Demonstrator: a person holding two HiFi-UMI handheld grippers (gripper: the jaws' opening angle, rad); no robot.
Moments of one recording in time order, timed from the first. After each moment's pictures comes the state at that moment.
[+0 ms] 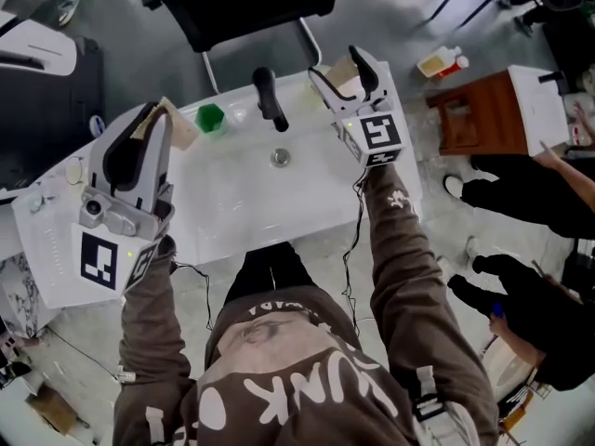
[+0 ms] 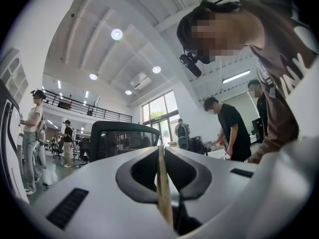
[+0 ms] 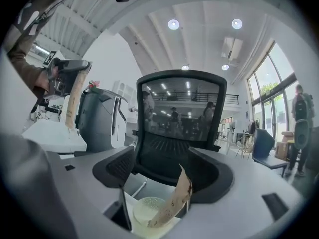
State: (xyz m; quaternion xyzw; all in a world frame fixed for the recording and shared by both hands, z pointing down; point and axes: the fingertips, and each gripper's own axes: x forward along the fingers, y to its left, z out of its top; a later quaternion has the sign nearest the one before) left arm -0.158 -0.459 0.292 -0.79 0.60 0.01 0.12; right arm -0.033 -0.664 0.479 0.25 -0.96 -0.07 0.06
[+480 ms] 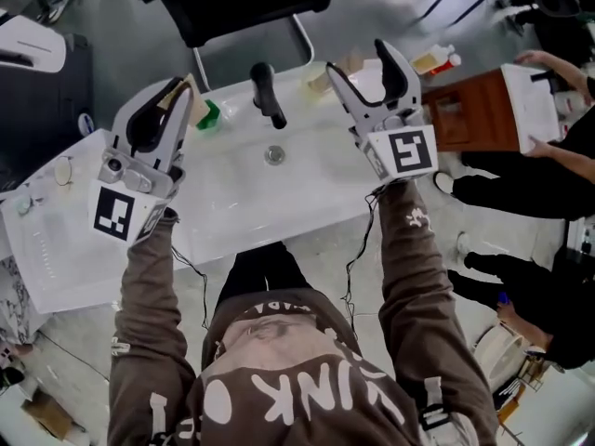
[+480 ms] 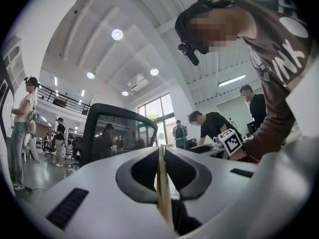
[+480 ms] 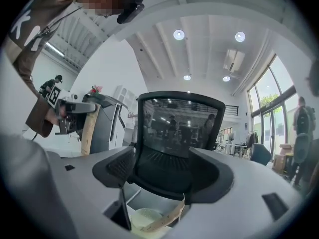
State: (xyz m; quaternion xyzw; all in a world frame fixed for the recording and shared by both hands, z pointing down) left arm -0.176 -0.491 0.358 -0.81 0.58 0.02 0.12; right arm -0.011 -0.643 0.412 0.25 -0.96 -0.11 0.03
